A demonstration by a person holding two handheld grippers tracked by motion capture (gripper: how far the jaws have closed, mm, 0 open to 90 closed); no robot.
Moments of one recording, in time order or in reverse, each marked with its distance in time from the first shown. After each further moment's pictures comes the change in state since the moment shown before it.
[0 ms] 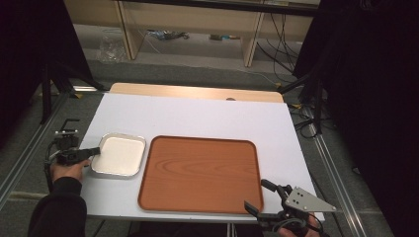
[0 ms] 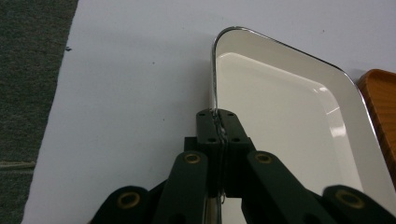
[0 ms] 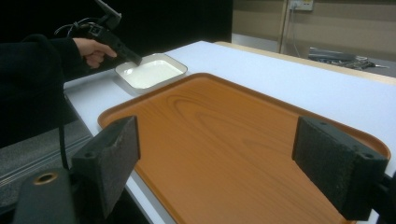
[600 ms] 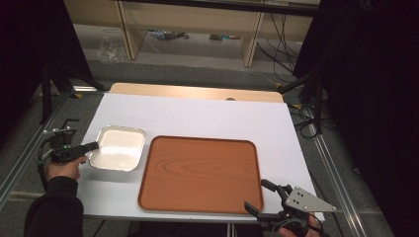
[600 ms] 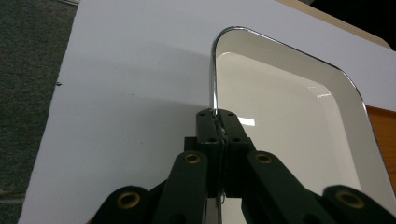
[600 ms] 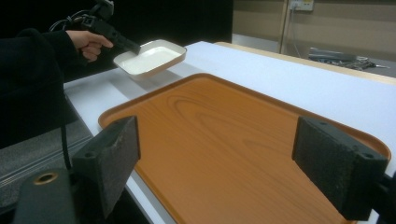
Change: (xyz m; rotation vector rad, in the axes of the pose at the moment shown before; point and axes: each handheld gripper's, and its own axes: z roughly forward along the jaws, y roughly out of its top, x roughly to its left) left arm -0.006 0.008 -0.019 -0.095 -0.102 -0.010; right arm -0.001 0.000 -0.001 -0.001 -0.002 -0.017
